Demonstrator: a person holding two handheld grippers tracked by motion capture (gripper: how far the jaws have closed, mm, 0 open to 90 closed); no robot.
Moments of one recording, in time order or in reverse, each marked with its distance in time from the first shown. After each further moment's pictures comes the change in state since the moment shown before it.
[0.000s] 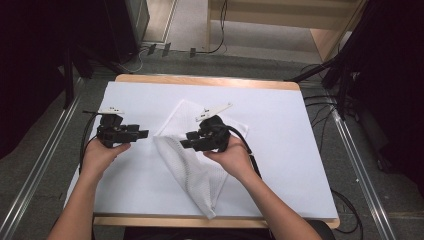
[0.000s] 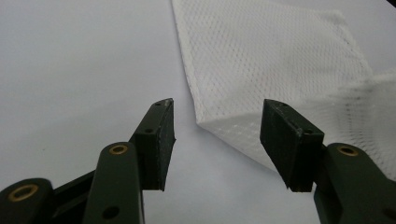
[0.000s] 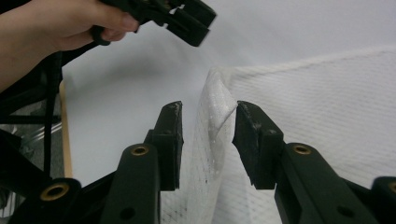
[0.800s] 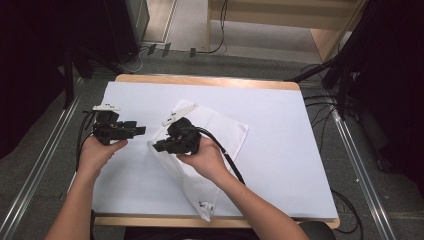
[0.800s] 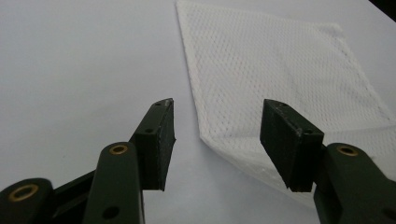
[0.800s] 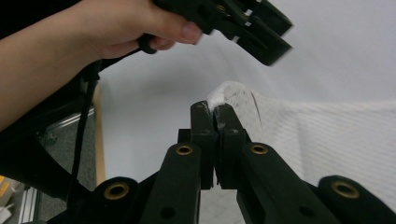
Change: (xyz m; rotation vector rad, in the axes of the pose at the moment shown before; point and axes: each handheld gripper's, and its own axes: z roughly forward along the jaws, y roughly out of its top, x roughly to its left) left arm 0.004 0.006 -0.010 -0.033 0.007 -0.007; right arm 0.053 0.037 0.050 0.041 0.116 -0.088
